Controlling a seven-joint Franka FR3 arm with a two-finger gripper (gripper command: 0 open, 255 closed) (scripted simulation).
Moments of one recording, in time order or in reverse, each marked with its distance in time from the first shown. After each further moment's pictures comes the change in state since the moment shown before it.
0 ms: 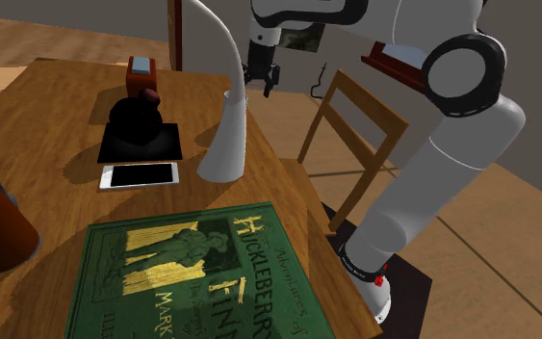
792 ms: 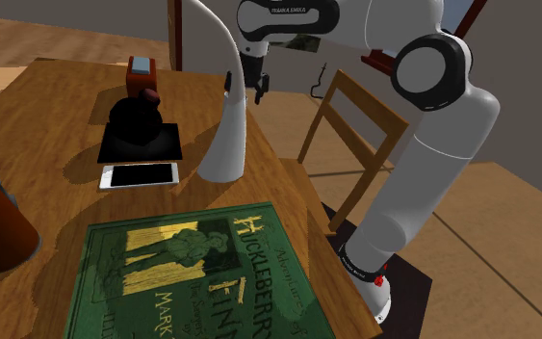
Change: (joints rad) arm -0.005 0.142 -0.006 0.065 0.002 0.062 0.018
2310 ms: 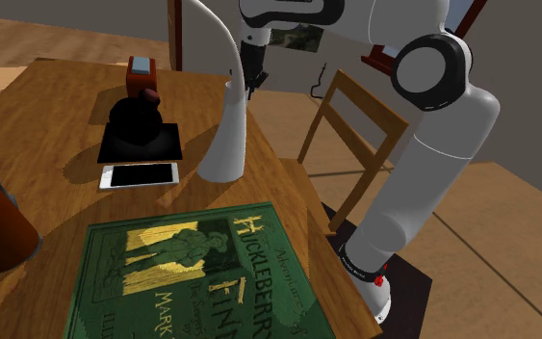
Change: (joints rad) arm -0.001 -0.001 -0.001 0.078 0.000 -0.078 -0.001
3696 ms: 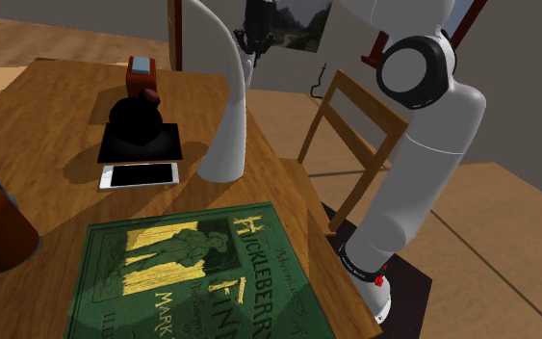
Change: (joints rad) arm 0.000 0.077 0.000 0.387 -0.001 -0.310 0.004
